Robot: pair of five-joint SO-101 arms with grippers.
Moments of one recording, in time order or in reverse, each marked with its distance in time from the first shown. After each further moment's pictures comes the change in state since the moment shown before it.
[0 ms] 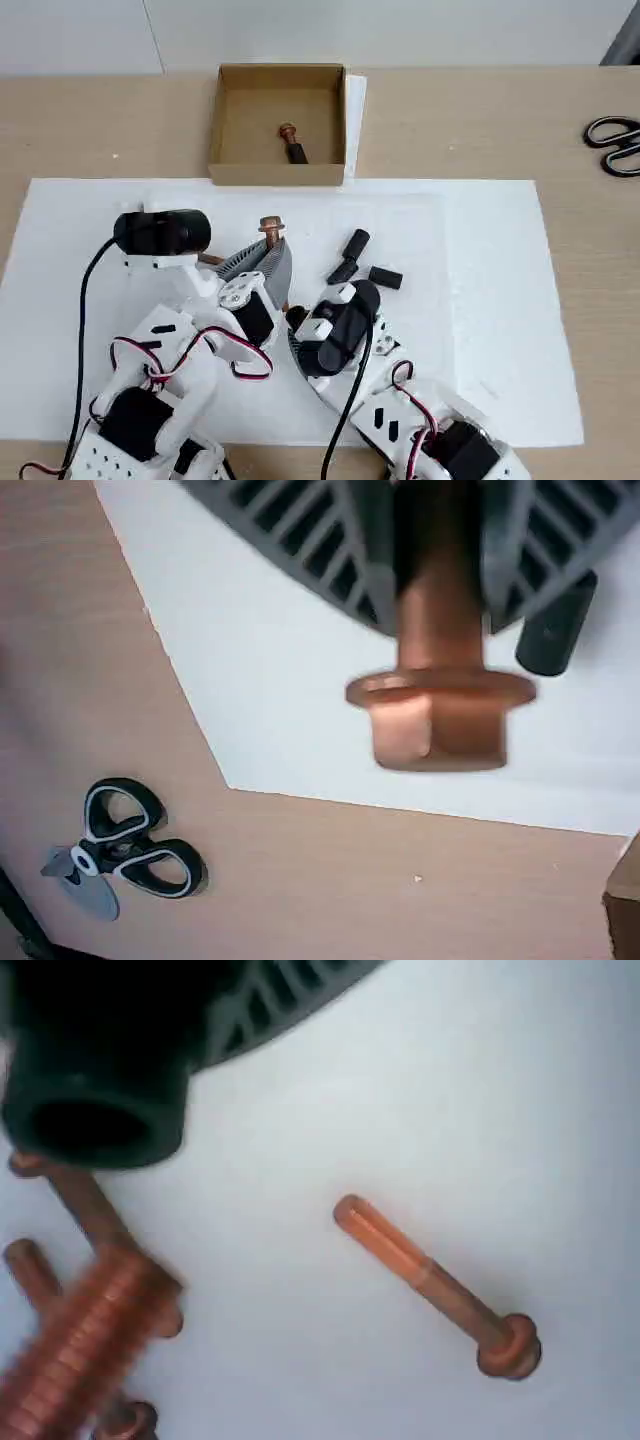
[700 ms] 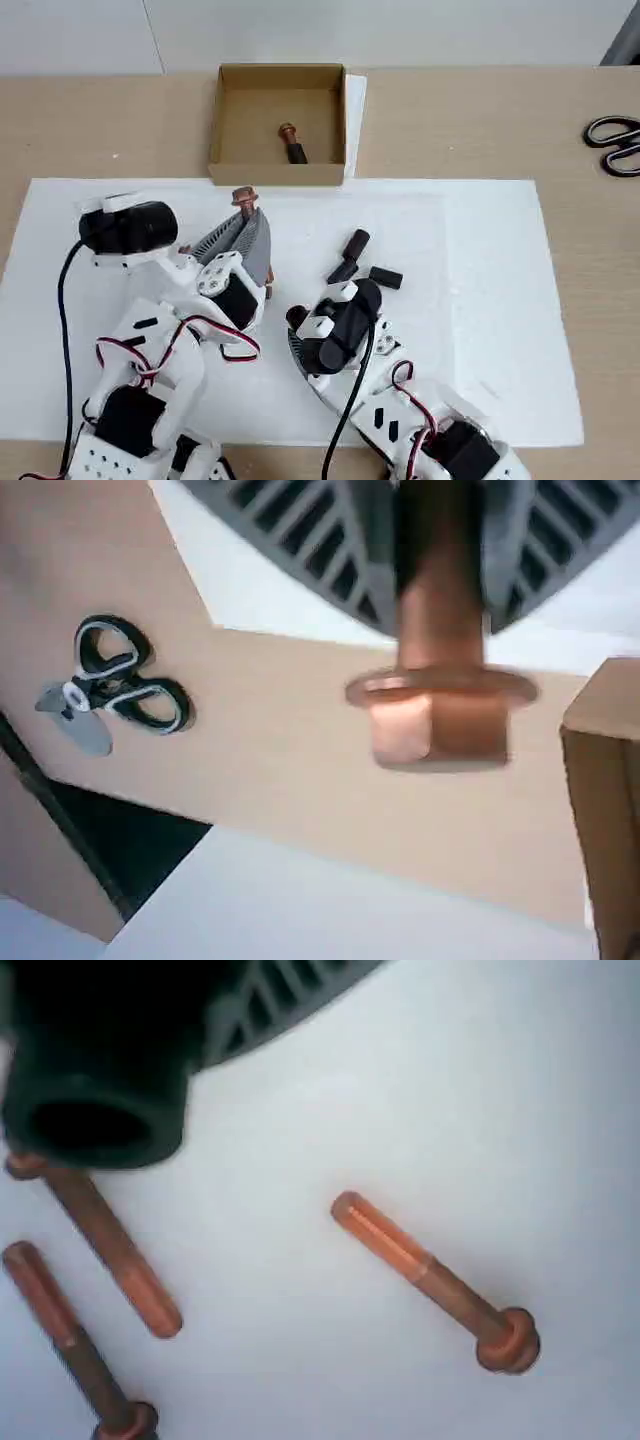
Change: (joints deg) left arm -6.0 0.0 0.9 -7.6 -0.6; right arm 0.0 0.0 0.0 0.0 -0.5
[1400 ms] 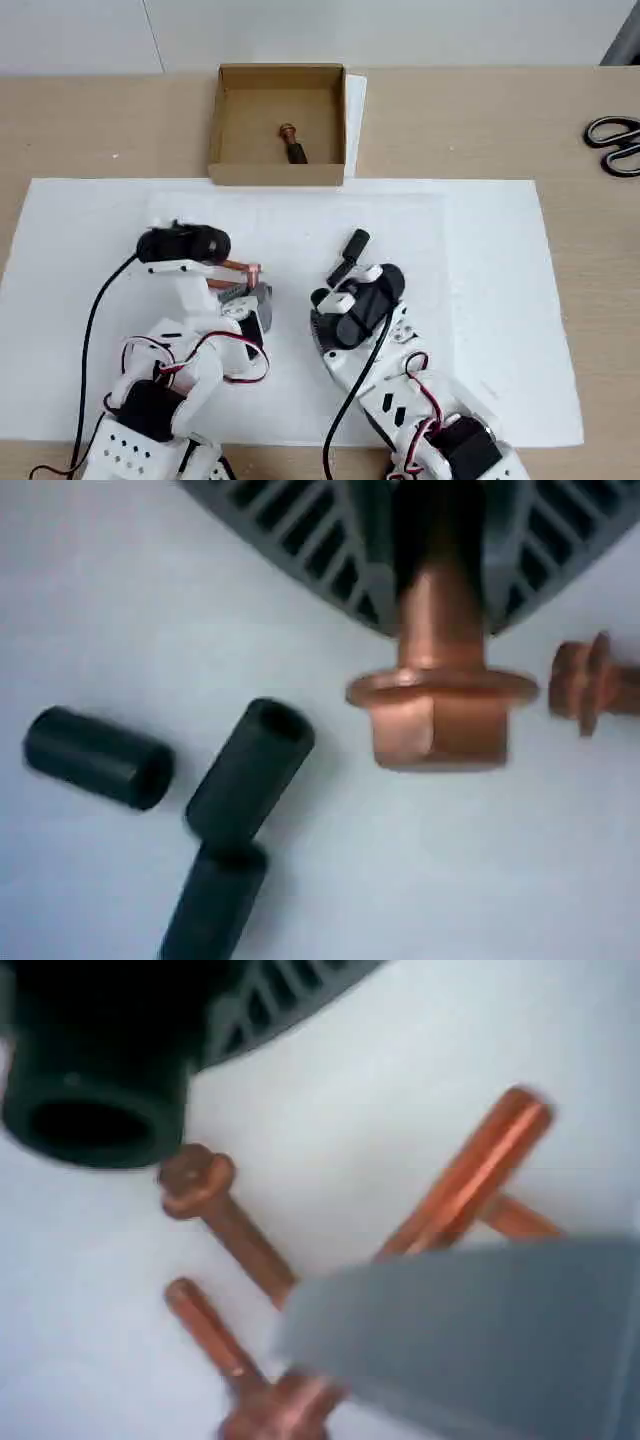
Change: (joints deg) left arm 0.3 0.0 10.9 18.9 -5.3; right arm 9.4 0.0 0.9 -0.1 0.0
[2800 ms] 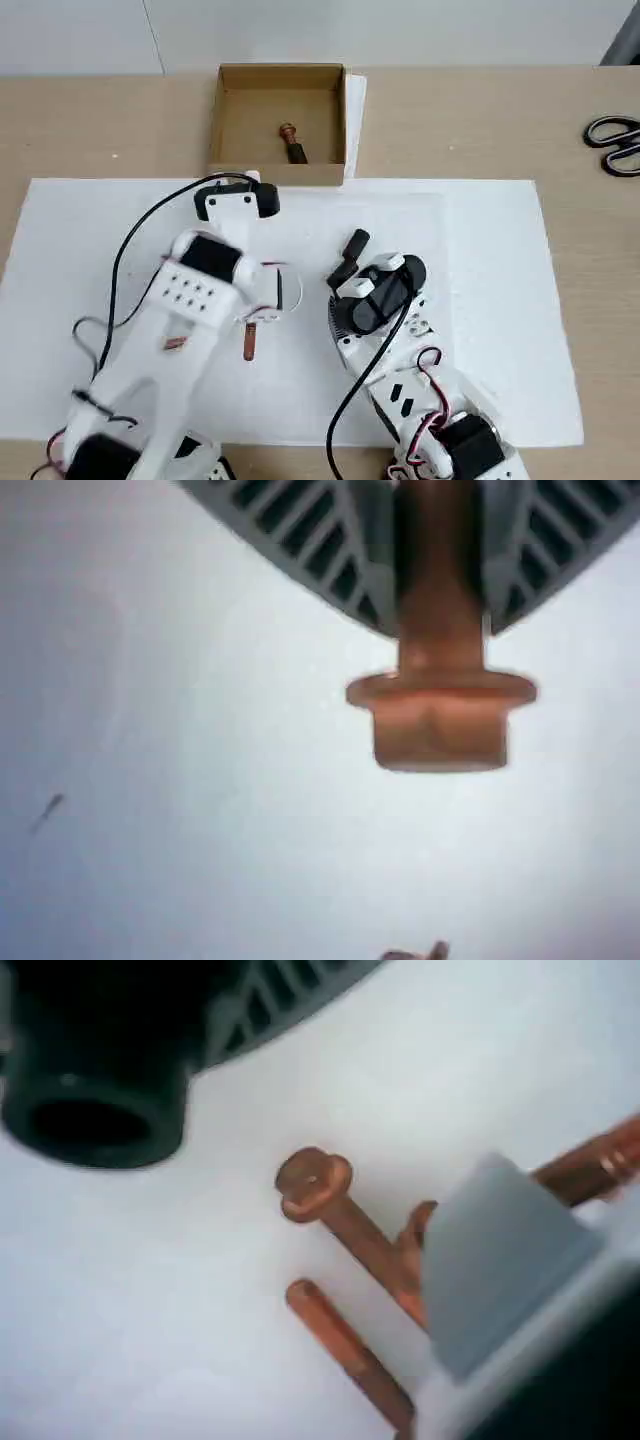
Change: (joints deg) left arm 0.0 59.3 -42.6 26.2 -0.1; right arm 5.4 0.0 0.0 0.0 0.0
